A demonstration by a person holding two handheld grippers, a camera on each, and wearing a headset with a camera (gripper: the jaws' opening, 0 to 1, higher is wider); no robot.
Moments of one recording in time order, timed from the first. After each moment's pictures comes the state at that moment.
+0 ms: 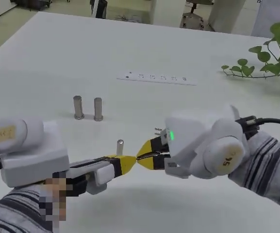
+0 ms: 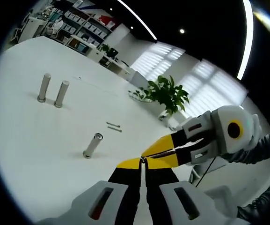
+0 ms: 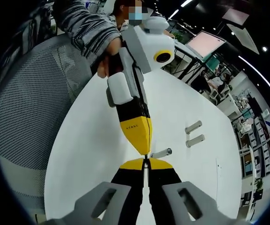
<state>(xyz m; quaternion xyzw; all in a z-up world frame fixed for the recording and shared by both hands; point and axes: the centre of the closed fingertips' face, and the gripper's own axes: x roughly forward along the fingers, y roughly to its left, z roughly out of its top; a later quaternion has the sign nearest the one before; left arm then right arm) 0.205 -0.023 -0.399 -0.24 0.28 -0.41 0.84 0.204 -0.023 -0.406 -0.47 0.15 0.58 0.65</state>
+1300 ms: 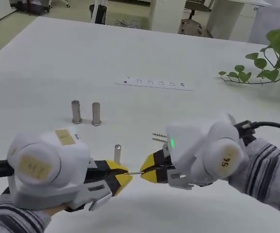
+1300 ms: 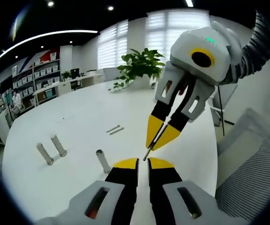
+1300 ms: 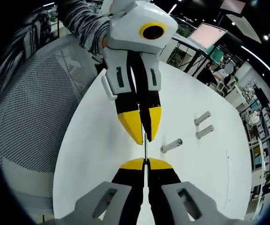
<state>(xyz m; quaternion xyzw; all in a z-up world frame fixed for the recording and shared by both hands) 0.202 -0.019 -0.412 0.10 0.21 -0.47 0.85 0.201 -0.038 -0.418 -0.45 0.20 0.59 0.64</state>
